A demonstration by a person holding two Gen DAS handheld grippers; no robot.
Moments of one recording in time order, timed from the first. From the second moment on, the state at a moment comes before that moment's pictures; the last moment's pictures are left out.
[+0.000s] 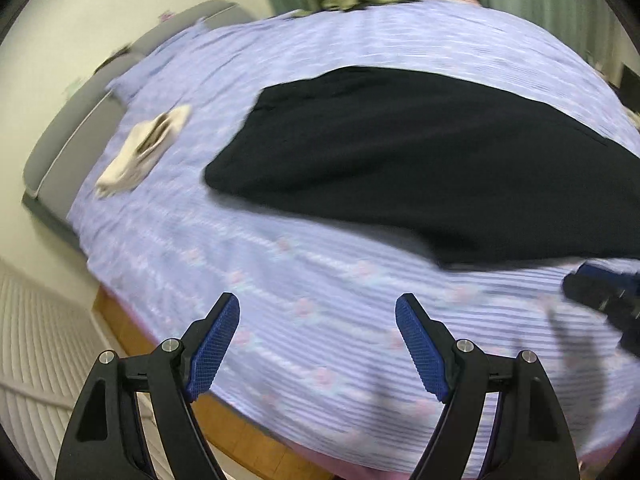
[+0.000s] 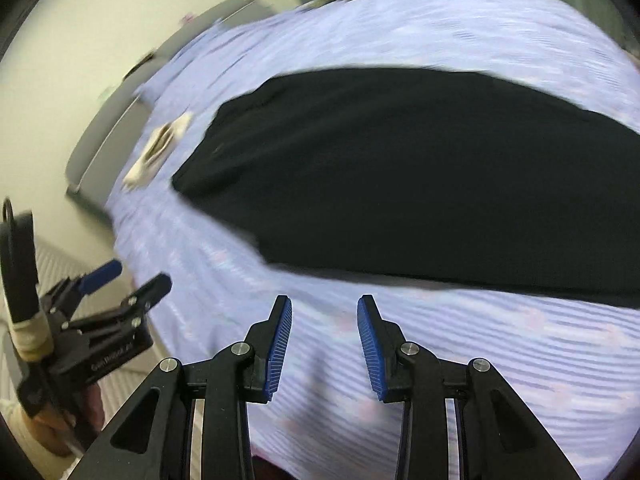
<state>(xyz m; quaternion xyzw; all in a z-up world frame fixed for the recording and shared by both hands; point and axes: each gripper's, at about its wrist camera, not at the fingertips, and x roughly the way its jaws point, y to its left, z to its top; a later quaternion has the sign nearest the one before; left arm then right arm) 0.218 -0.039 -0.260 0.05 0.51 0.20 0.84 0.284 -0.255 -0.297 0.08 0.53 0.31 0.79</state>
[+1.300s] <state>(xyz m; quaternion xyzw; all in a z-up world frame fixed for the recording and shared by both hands) 0.191 0.008 -0.282 -0.03 0.49 0.23 0.84 0.323 -0.136 -0.311 -0.07 0.44 0.35 0.82</state>
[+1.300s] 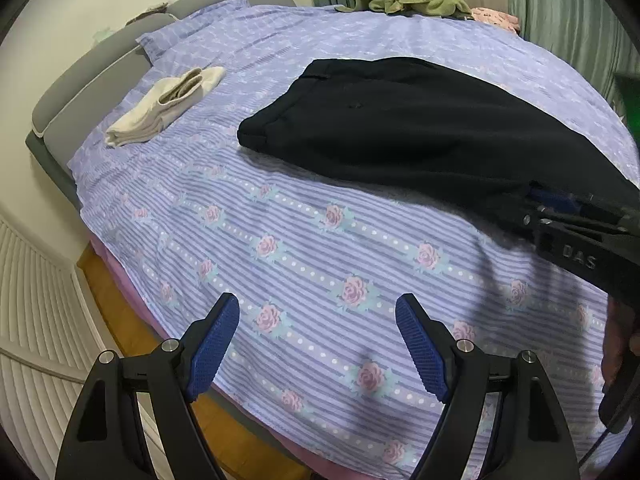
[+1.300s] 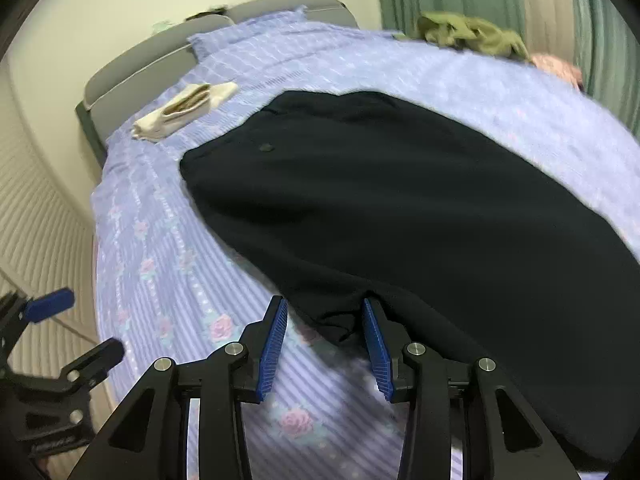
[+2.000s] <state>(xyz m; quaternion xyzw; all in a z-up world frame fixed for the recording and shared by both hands) 0.190 0.063 -0.265 -0.05 0.47 0.27 0.84 0.289 -0.129 -0.341 -0.03 0.57 0.33 0.76</state>
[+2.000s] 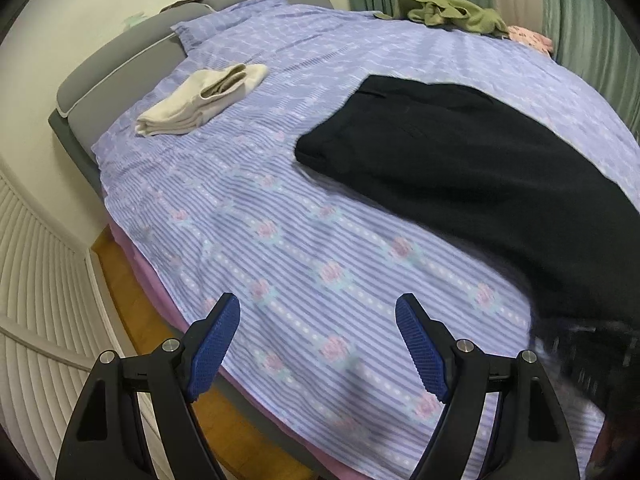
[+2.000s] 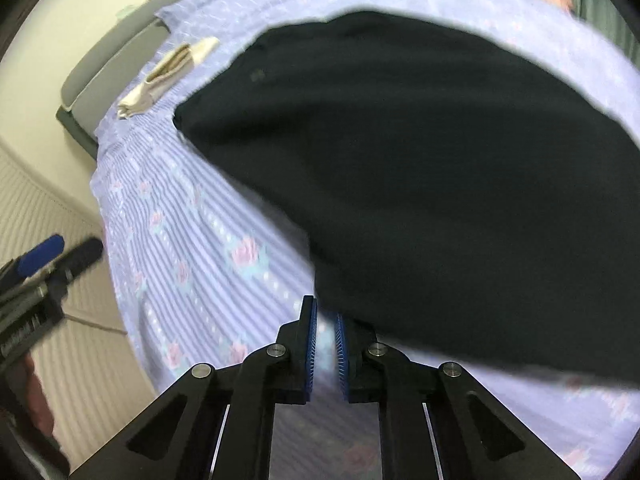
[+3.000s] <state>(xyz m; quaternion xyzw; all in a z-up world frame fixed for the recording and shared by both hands) 0.534 0.247 -0.327 -0.17 0.53 -0.10 0.83 0.465 -0.022 -0.284 0.01 0.50 0.10 0.86</state>
